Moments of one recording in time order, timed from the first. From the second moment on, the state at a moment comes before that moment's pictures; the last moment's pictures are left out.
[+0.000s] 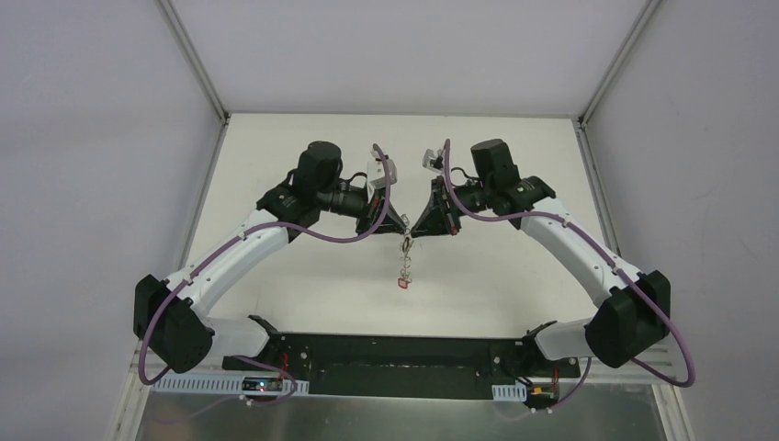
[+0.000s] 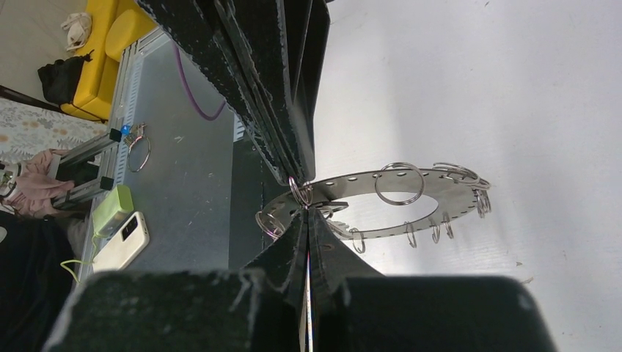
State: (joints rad) left arm -0.61 1.28 1.11 -0.27 0.94 0.11; right arm 0.52 1.37 1.19 -0.57 -1.08 -0.14
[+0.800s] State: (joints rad) left arm -0.61 1.28 1.11 -0.26 0.95 0.10; right arm 0.52 1.39 1.18 -0.53 -1.09 -0.11
